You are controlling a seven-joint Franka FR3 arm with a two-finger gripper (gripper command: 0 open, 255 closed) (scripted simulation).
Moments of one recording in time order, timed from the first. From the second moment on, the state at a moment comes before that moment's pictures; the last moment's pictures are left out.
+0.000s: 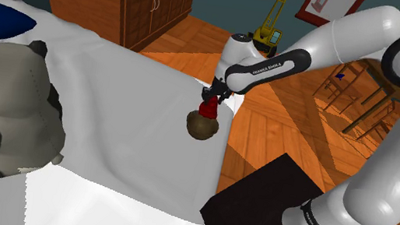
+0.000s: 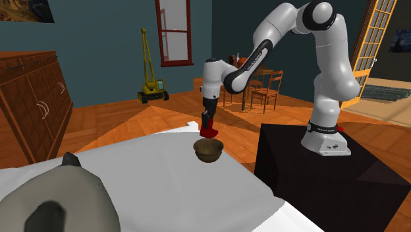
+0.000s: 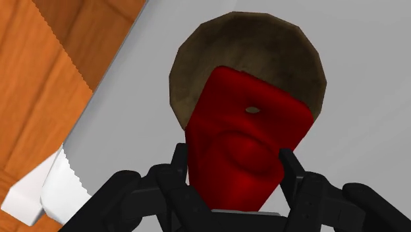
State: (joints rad) arm -0.05 0.31 0.15 -2.12 -0.27 2.48 0.56
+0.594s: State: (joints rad) arm -0.04 0.40 0.13 -2.13 -0.32 2.57 0.61
